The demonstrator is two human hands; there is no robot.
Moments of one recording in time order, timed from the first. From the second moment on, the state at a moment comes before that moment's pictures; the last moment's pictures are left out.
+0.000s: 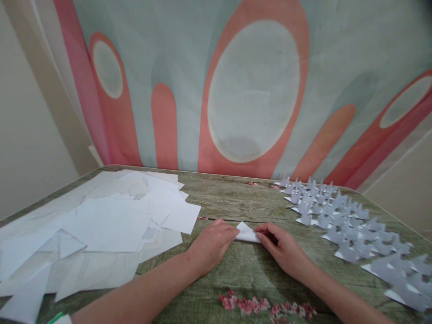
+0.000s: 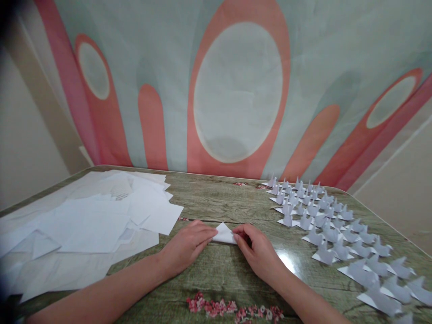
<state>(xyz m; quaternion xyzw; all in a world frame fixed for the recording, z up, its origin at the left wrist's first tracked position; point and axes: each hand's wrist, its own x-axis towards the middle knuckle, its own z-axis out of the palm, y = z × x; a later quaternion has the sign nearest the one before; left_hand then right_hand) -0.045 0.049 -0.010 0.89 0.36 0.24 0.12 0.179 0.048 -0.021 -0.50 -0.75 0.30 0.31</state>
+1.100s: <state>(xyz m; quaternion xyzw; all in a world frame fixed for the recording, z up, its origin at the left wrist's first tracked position) -0.044 0.048 -0.010 0.90 0.36 0.22 0.09 0.163 0.083 -0.019 -0.48 -0.78 0.24 0.30</state>
